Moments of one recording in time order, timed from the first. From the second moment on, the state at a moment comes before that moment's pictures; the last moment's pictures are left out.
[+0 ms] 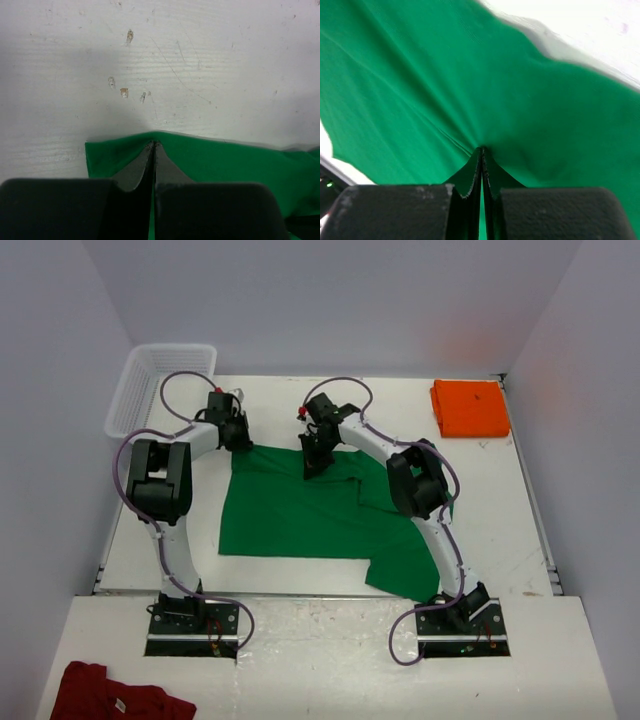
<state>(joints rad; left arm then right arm) -0.10 2.05 1.35 -0.20 0.13 -0.29 0.61 2.46 2.10 -0.84 -0.37 0.38</state>
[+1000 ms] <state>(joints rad) -0.16 1.64 1.00 -0.22 -0.06 -0.40 0.49 2.41 2.09 -0.93 -0.28 0.32</state>
